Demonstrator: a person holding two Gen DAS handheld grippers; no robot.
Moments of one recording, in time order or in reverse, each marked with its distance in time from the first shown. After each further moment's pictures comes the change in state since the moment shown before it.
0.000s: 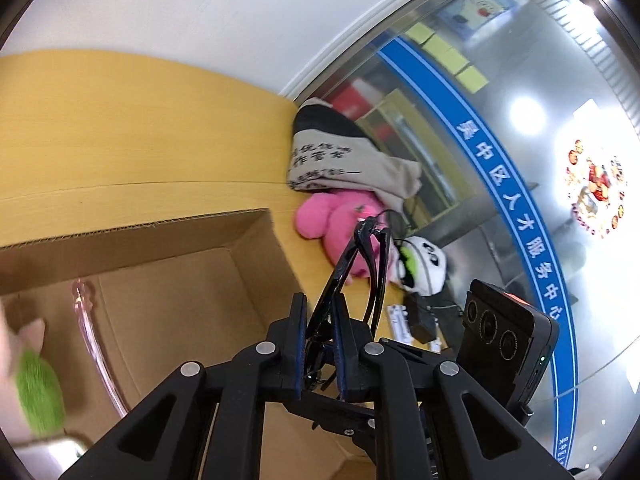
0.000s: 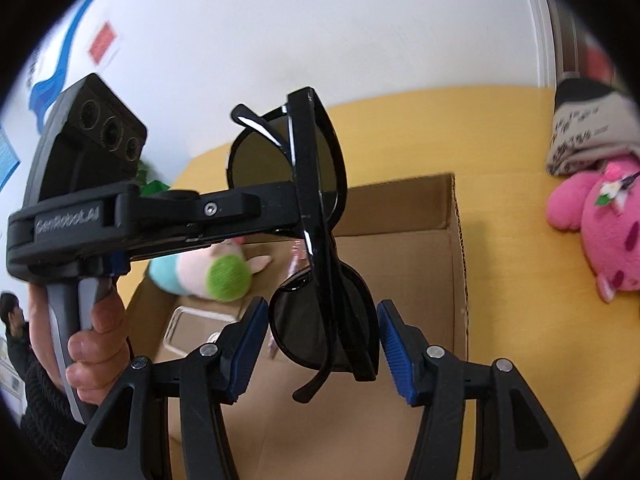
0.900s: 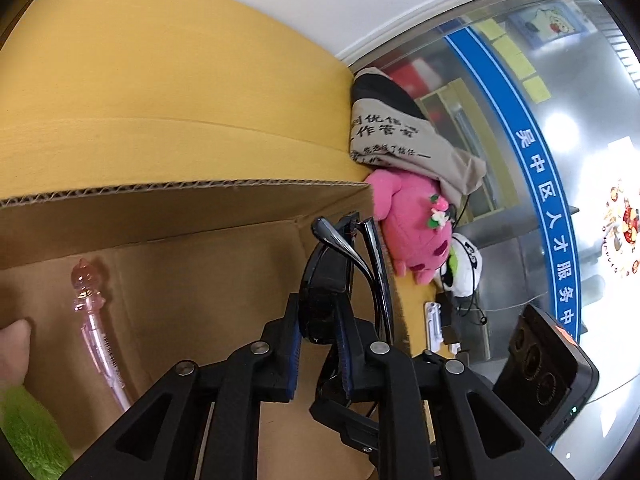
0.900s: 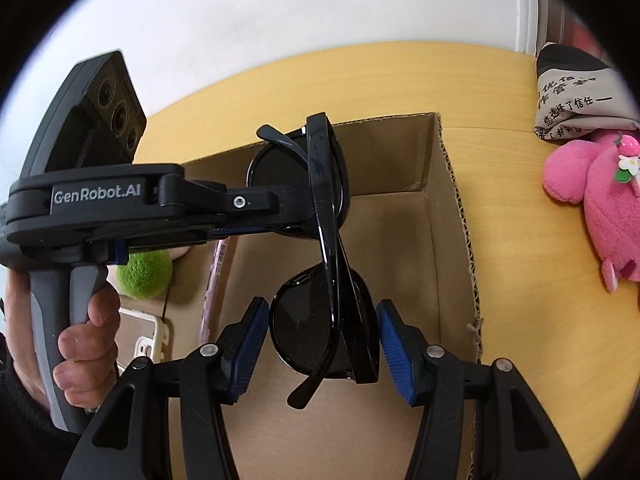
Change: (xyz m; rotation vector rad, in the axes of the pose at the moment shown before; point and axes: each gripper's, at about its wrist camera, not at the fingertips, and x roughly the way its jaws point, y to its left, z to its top) left arm 0.050 0.077 -0.002 -0.170 0.115 0.041; right arm 0.056 0.006 -0.021 0.008 0.121 -0.213
